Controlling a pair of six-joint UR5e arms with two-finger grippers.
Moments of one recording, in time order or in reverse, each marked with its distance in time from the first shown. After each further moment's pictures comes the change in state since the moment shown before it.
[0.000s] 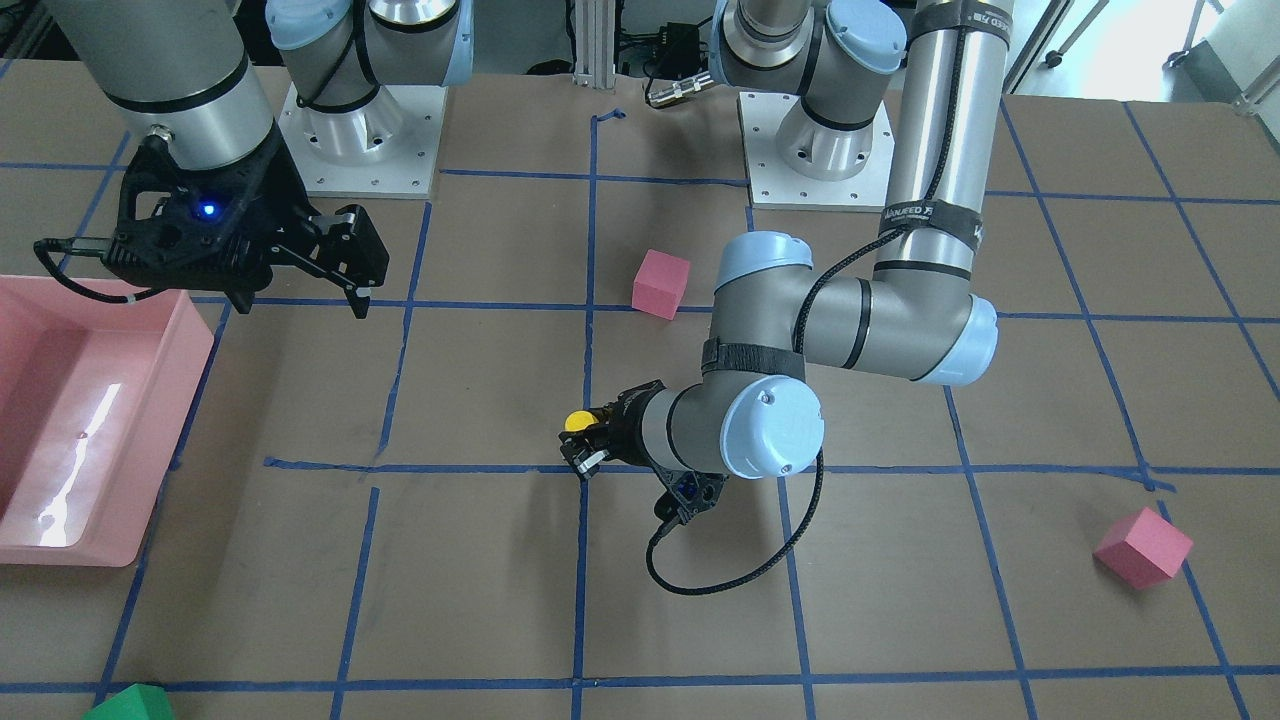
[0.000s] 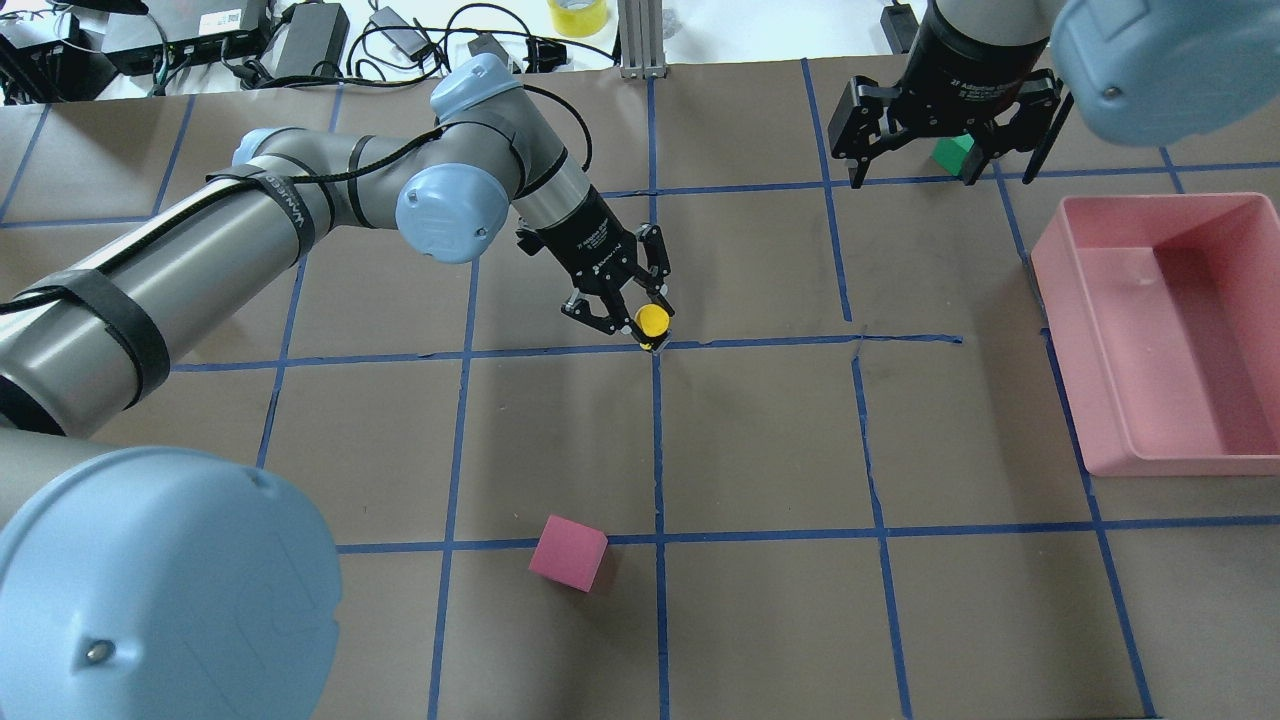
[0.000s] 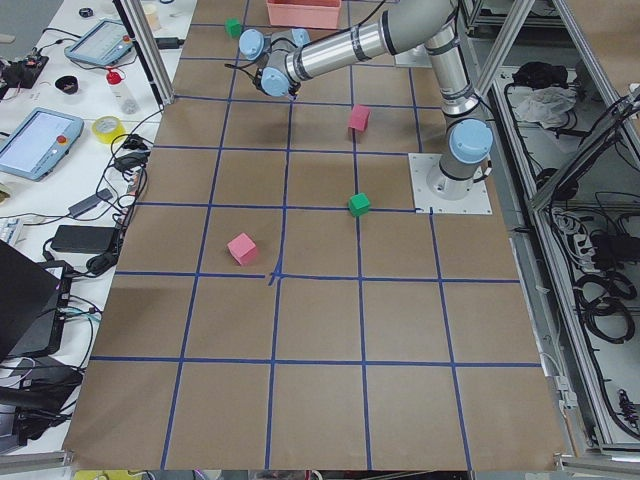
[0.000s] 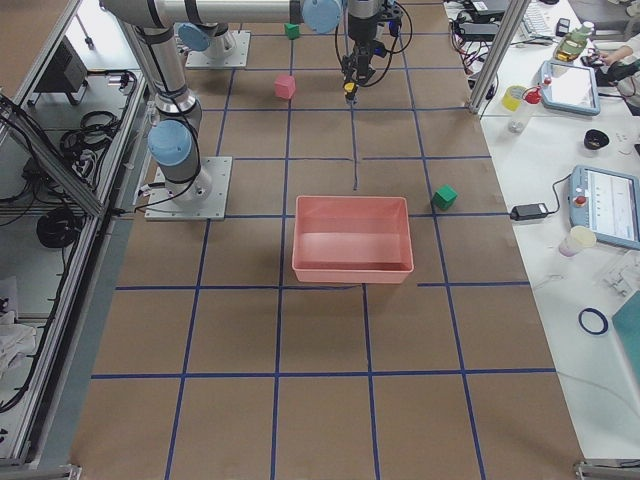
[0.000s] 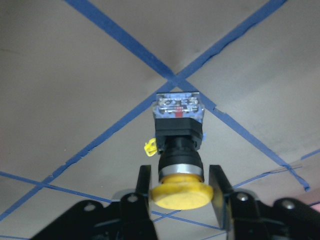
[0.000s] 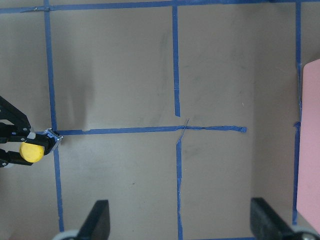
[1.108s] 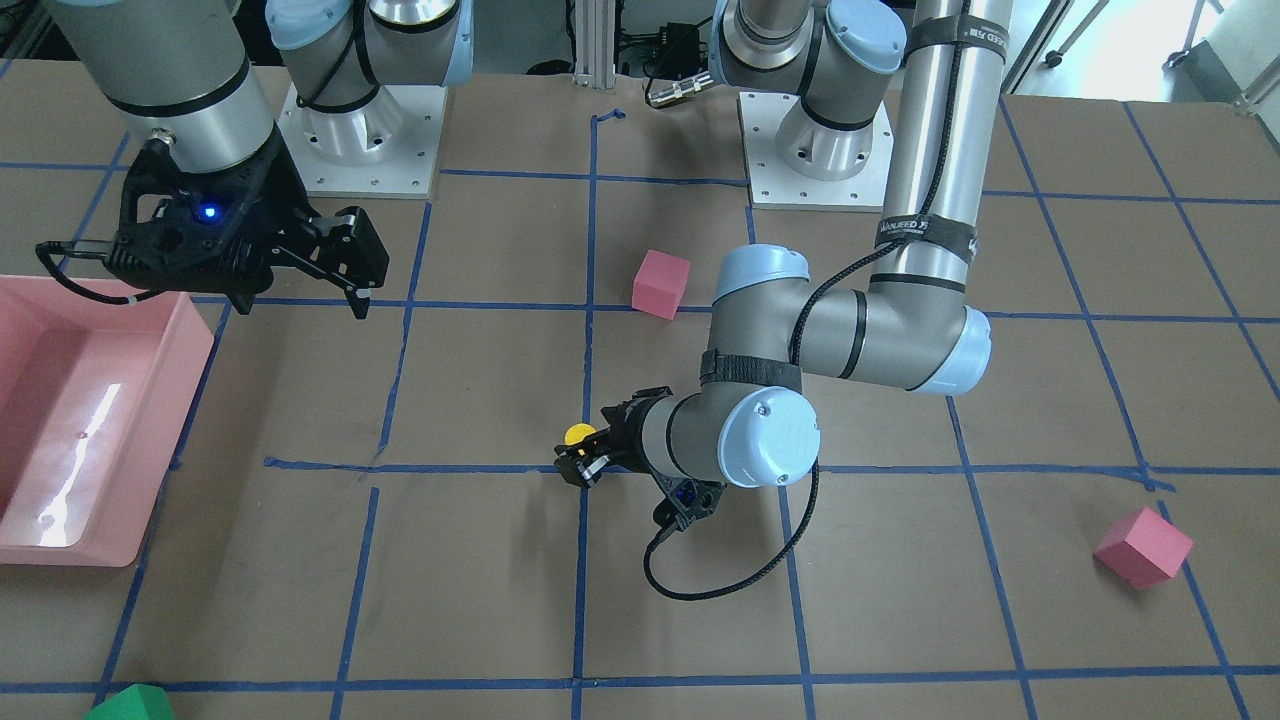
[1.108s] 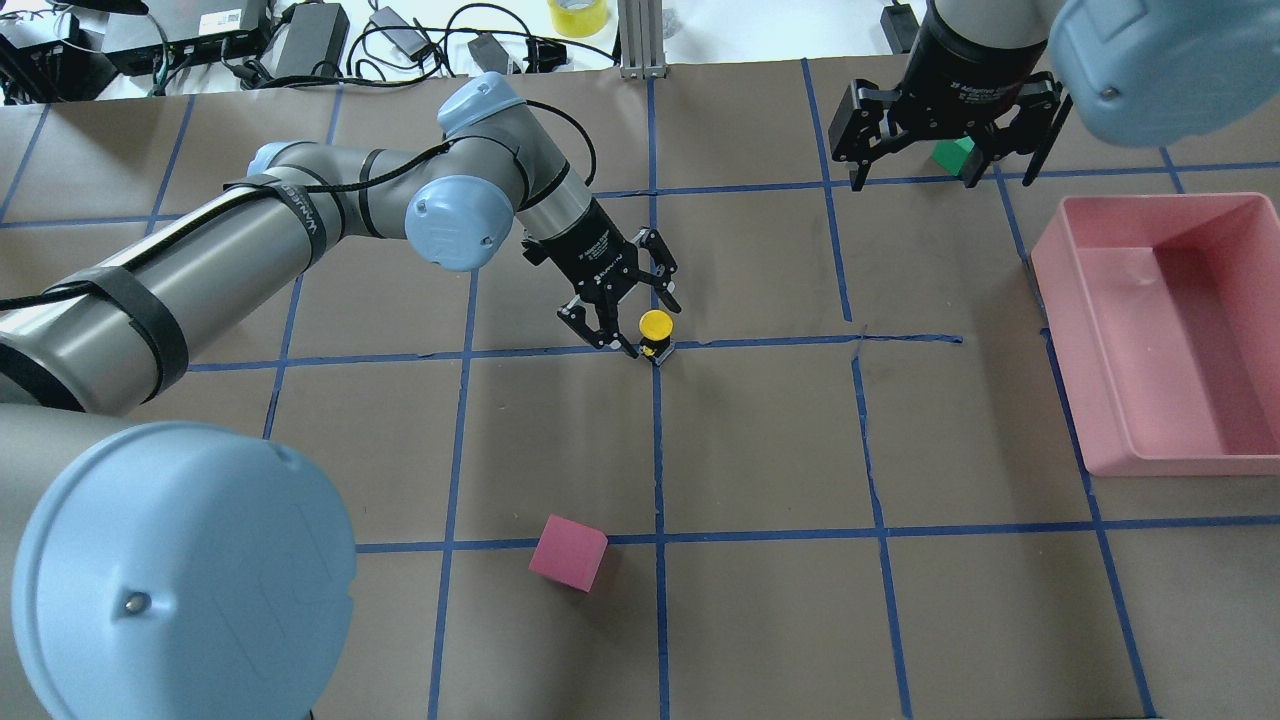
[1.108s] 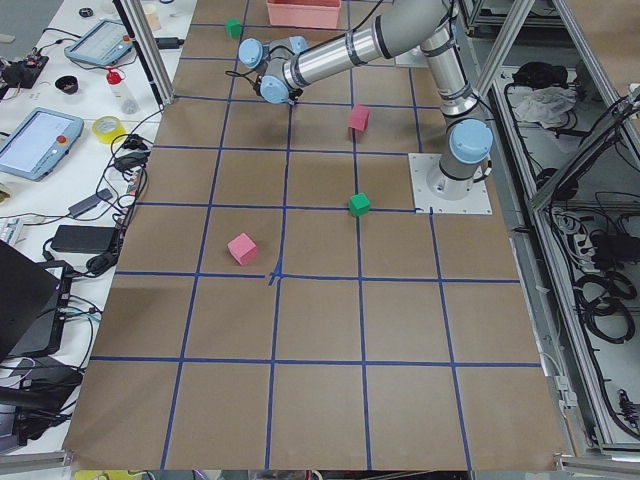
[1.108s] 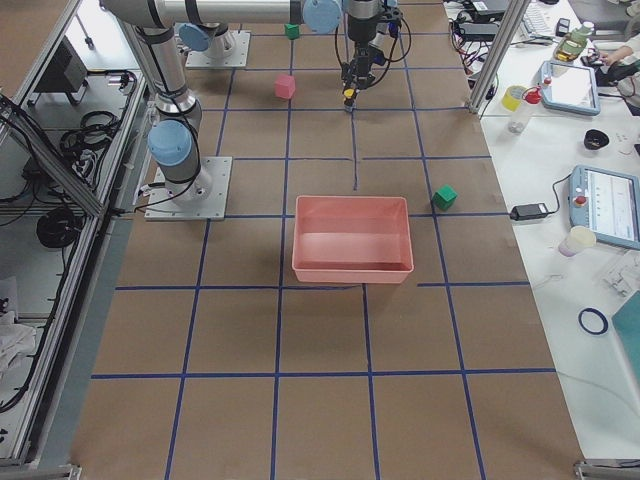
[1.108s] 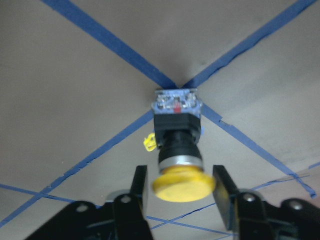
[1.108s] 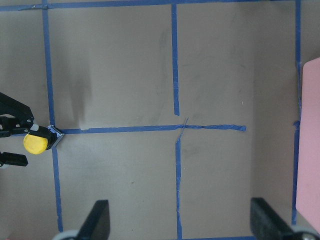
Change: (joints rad) left arm 0.001 -0.010 -0.002 0.013 0.014 0.036; right arm 0.000 0.001 0.002 0.003 -0.002 0.000
